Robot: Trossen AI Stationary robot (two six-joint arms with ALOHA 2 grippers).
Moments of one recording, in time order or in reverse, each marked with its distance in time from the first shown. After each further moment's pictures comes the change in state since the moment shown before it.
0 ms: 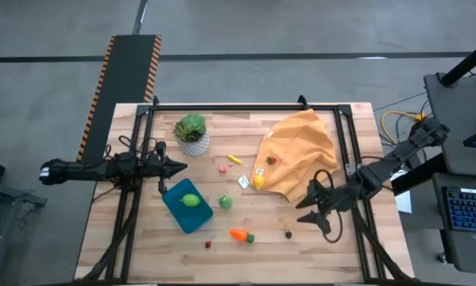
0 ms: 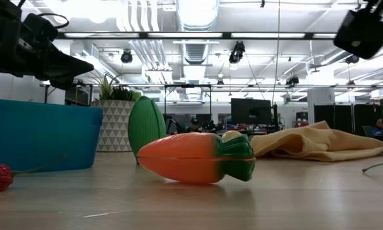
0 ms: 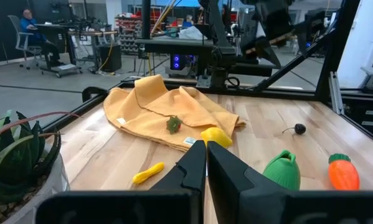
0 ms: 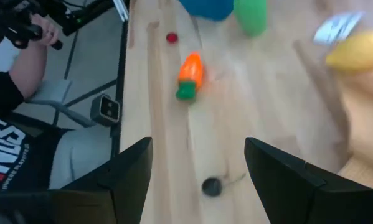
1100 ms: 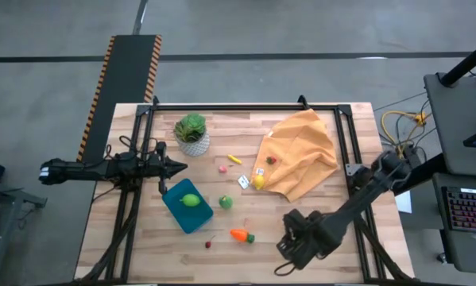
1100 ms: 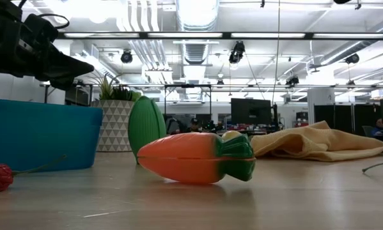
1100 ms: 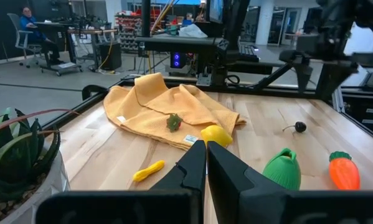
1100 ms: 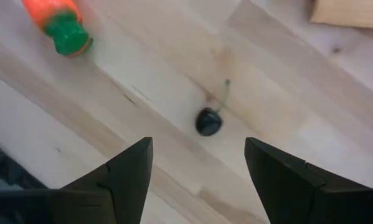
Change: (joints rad) left arm 0.000 0.009 0.000 0.000 0.000 0.000; right arm 0.103 0.827 0.774 -0.757 0.000 0.807
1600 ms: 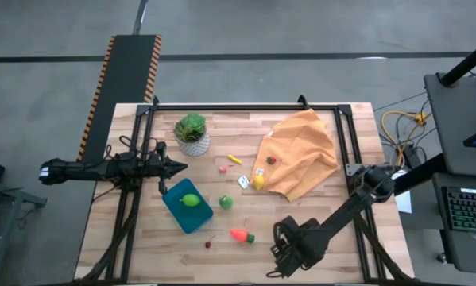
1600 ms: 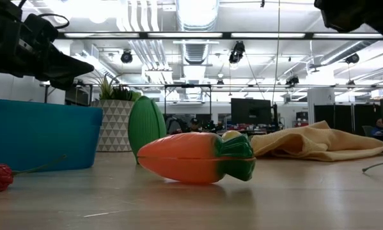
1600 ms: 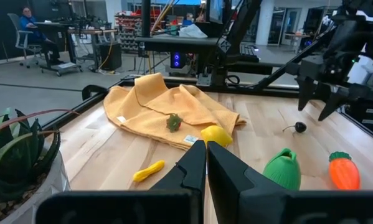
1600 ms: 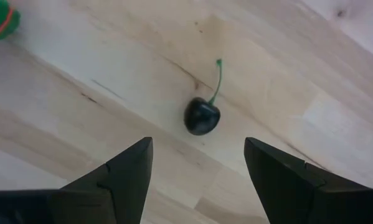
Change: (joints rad) left arm 0.000 -0.001 0.000 0.001 0.000 0.000; right arm -0.007 0.194 0.110 -0.098 -0.056 0.094
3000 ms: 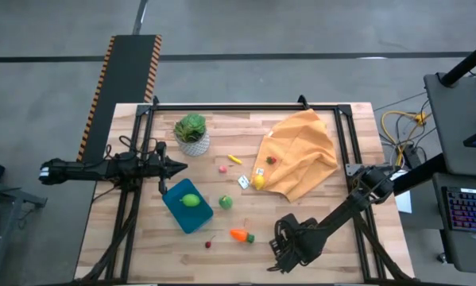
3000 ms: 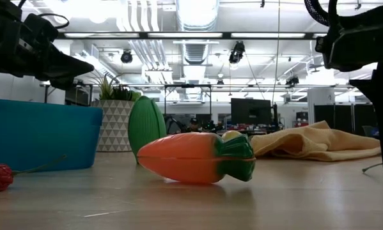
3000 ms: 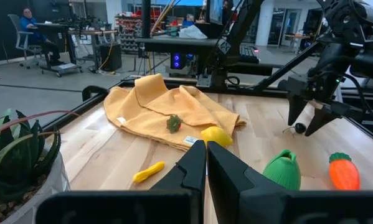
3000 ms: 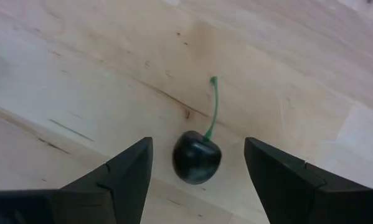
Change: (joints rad) left arm 0.000 -0.001 0.000 0.002 0.000 0.000; right arm -0.006 0.008 -0.155 0.172 0.055 0.089
